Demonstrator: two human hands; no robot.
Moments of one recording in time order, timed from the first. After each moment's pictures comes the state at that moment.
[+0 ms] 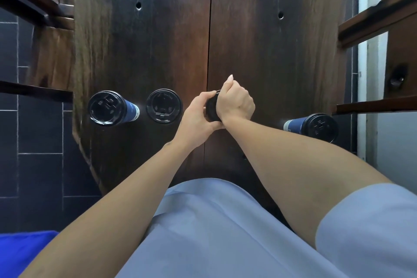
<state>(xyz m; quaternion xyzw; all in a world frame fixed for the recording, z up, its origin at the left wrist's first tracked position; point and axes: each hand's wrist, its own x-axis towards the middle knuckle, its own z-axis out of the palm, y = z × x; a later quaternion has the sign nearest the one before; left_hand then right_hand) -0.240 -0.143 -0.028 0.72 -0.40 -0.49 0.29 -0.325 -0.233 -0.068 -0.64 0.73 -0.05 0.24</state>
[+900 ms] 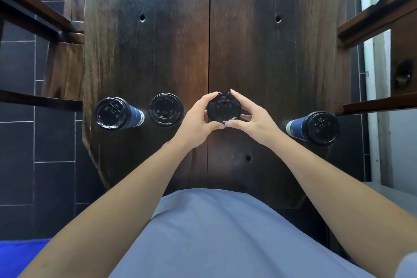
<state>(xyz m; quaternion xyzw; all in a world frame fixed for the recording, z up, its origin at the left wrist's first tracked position) -0.233 -0.144 -0.031 0.70 -0.43 -0.51 0.26 -0.429 -0.222 -0.054 -0.66 0.47 -0.06 0.59</state>
